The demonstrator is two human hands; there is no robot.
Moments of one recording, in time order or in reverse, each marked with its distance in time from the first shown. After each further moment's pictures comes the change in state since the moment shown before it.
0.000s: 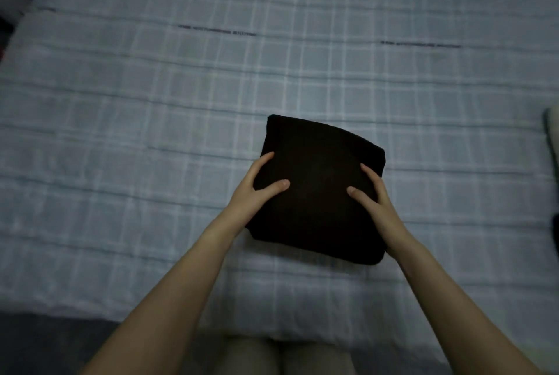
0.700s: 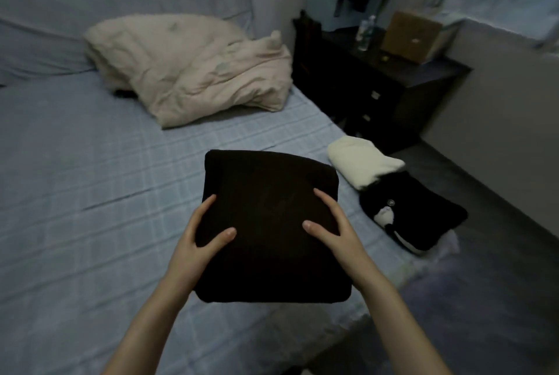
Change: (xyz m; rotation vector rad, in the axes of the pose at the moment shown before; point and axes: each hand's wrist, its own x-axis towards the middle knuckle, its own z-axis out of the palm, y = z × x) left_hand -0.228 0.209 0.056 0.175 -0.242 0.456; right_hand -0.312 -0.136 -0.057 0.148 0.385 -0.434
